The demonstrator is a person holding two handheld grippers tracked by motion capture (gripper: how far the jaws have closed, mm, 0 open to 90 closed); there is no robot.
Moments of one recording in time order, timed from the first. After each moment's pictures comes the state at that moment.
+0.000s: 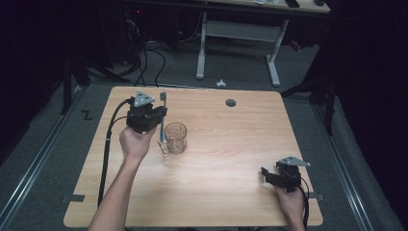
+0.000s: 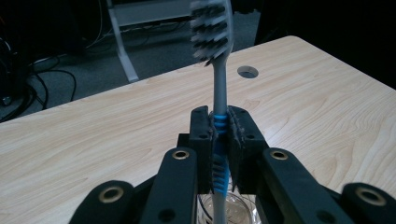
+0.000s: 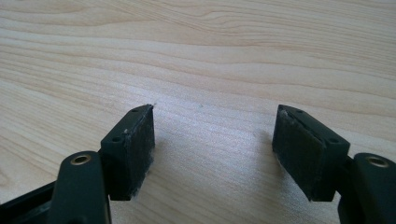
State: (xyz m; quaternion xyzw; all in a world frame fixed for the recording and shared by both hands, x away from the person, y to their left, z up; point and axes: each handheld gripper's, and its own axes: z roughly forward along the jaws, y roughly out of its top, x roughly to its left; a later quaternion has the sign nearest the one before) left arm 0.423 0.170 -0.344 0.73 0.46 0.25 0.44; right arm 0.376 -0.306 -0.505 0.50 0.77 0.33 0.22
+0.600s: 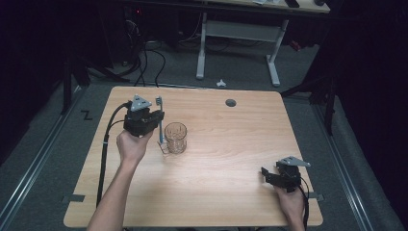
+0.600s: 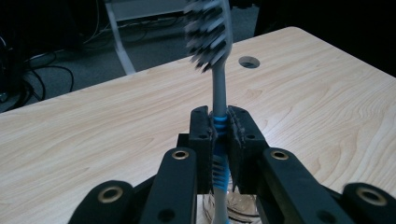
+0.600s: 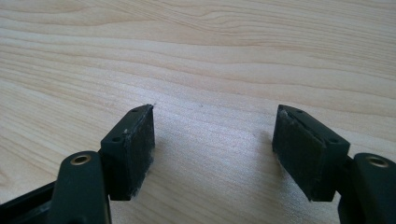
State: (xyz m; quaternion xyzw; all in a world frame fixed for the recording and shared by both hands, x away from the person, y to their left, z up) left arm 0.419 0.181 -0.356 0.73 0.45 0.25 0.44; right arm 0.376 -0.306 -0.505 0.50 0.77 0.33 0.22
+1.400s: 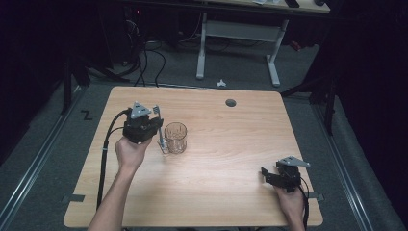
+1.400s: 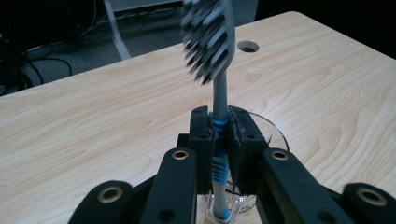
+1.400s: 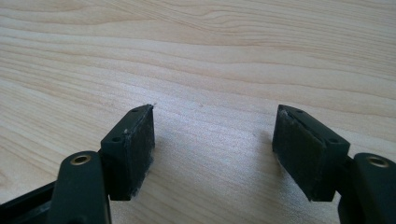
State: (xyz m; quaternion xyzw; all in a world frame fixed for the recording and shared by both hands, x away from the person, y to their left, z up) left arm 0.408 0.183 -0.372 0.74 0.46 0.24 0.43; right arm 0.376 -0.305 -0.505 0.50 0.77 0.33 0.22
